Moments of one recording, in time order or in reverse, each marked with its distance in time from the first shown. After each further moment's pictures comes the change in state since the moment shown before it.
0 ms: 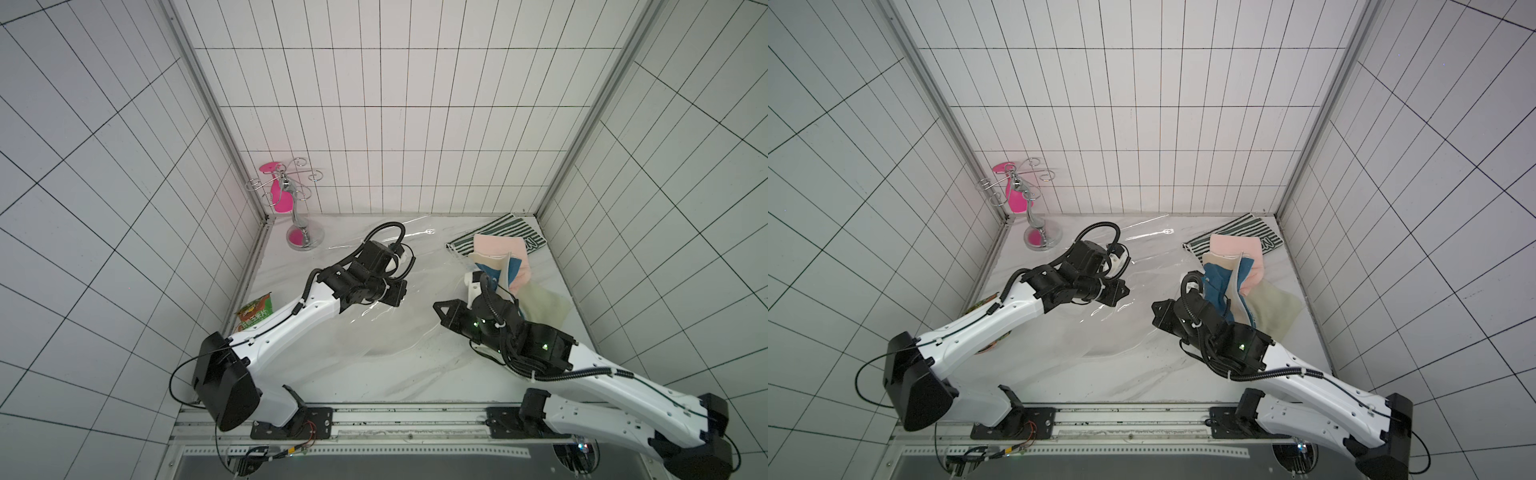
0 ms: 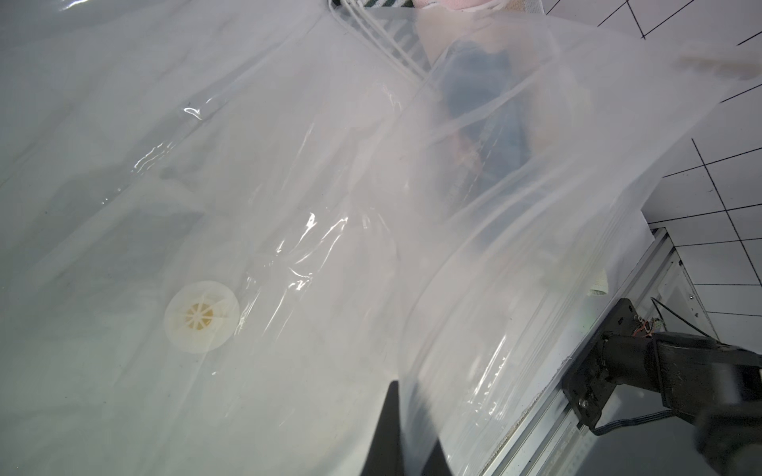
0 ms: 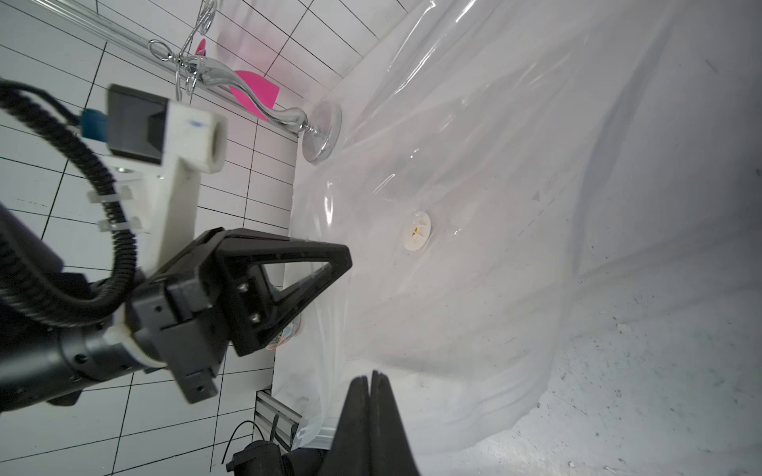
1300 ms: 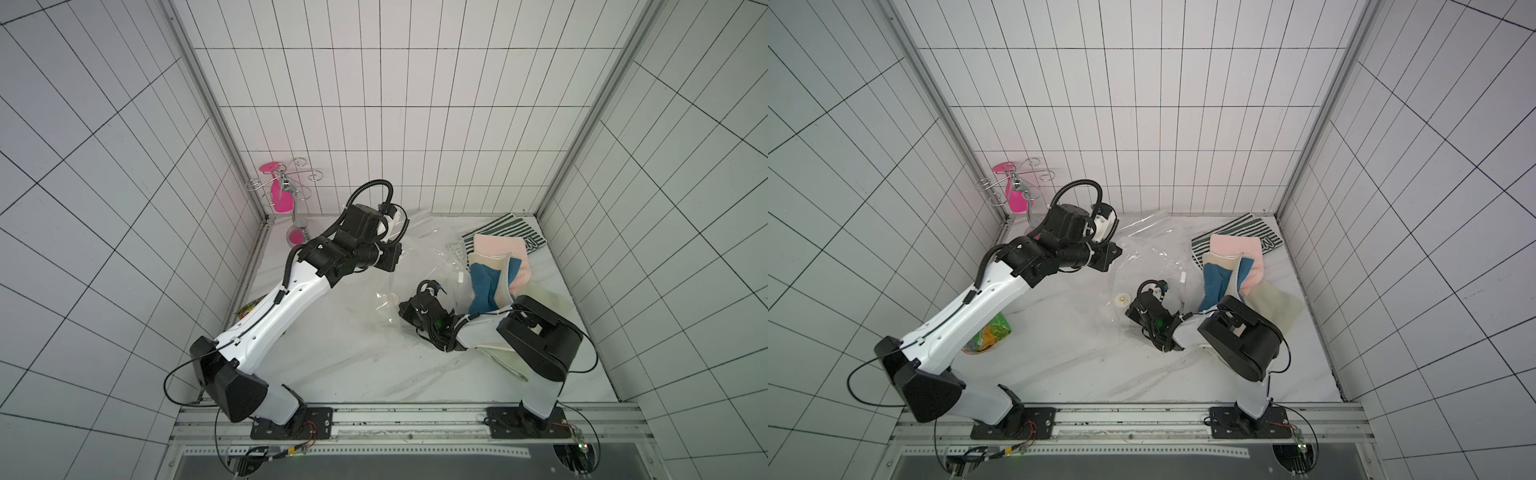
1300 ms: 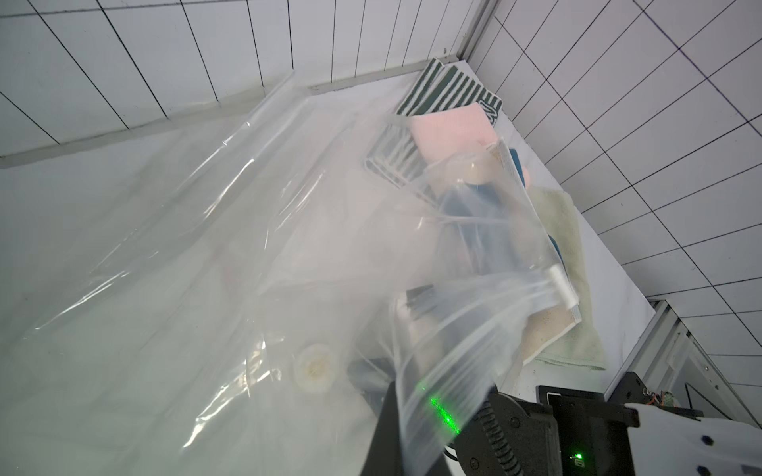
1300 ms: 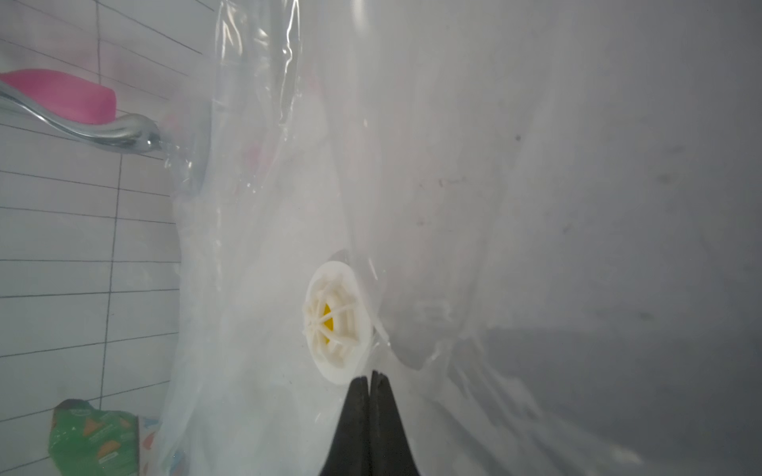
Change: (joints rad) left arm 0.083 0.037 0.372 -0.127 -0.066 0.109; right arm -0.149 0.933 -0.185 1.019 -0.080 0.166
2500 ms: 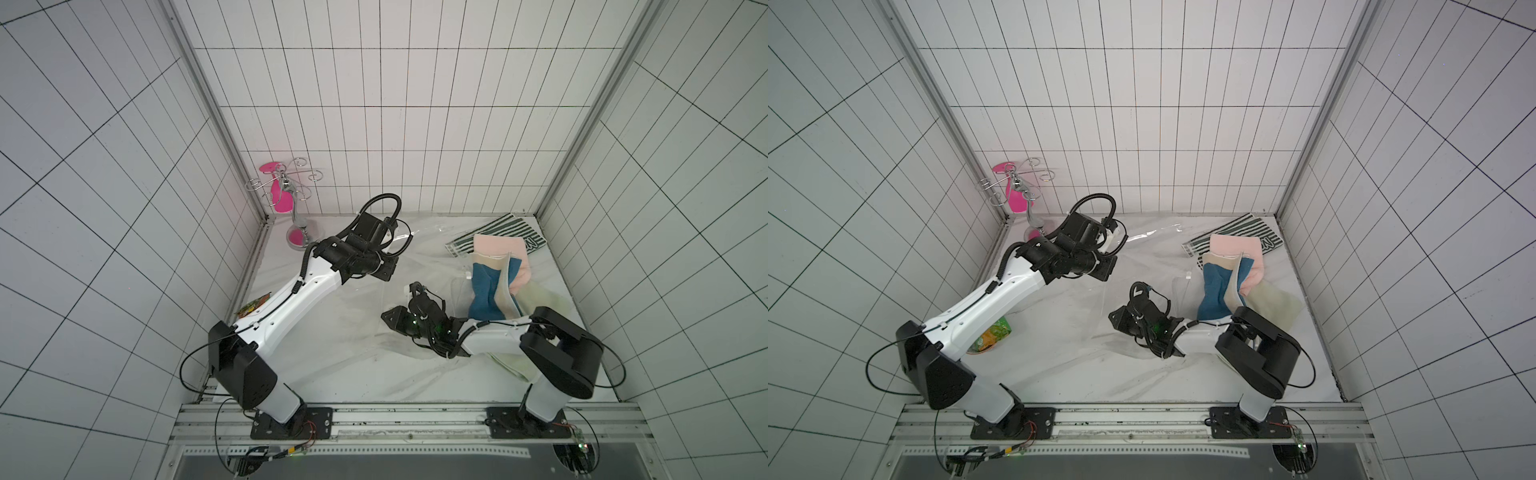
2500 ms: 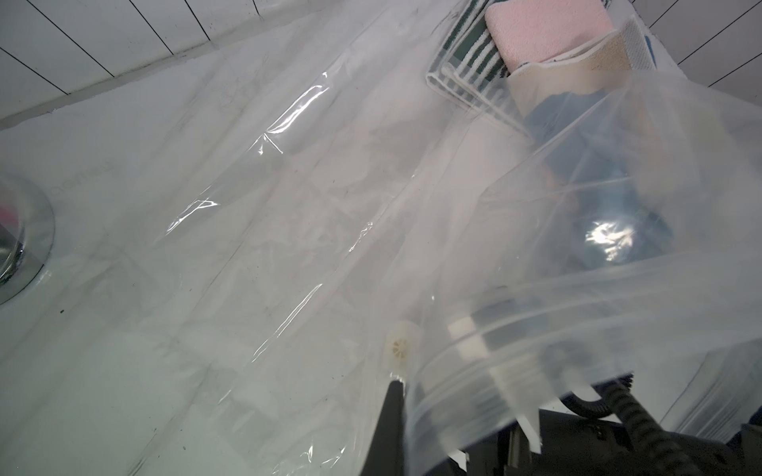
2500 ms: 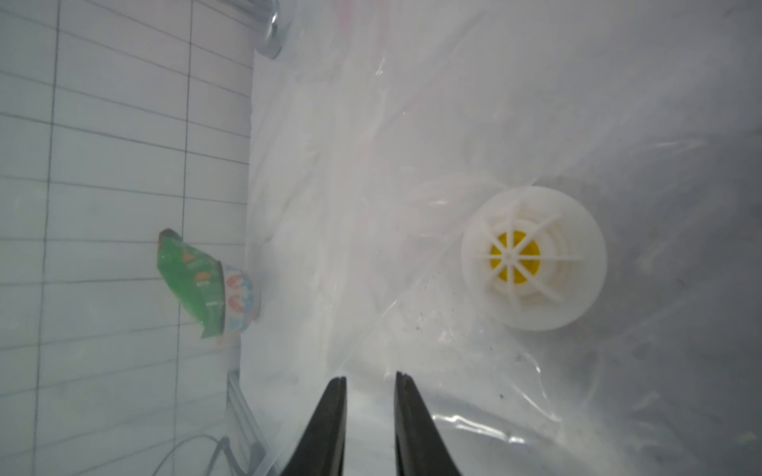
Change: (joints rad) left arm 0.001 0.077 -0.064 -0.103 -0.127 0.100; right arm 0.105 -0.236 -0.012 -0.131 -0.206 -0.148
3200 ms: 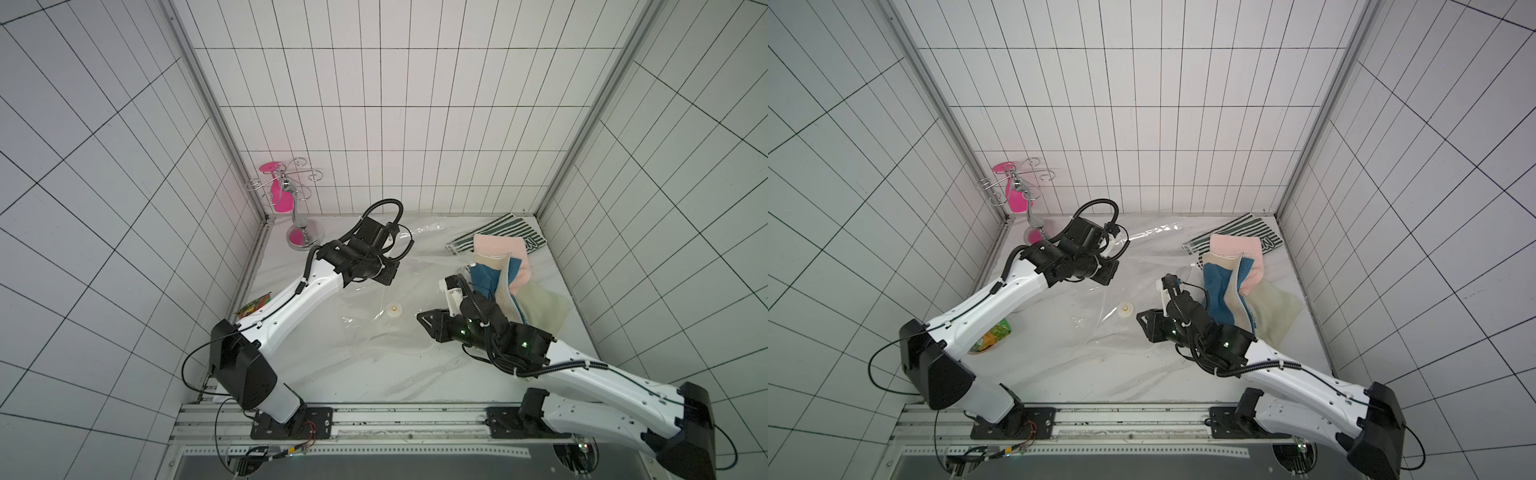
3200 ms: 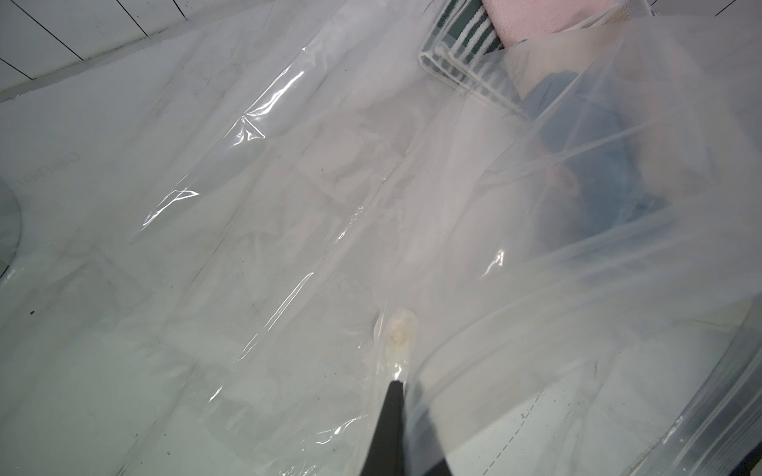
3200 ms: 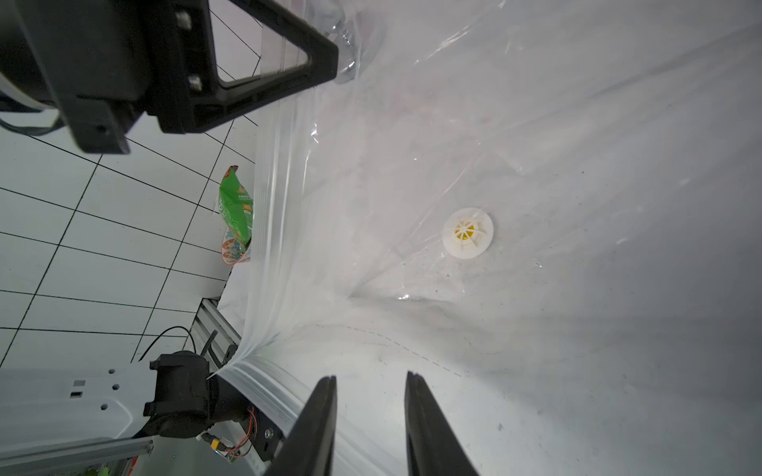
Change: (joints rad) left arm -0.003 0.000 -0.059 0.038 0.007 0.000; right arm -0.002 -0.694 0.053 -0.748 0.101 -0.359
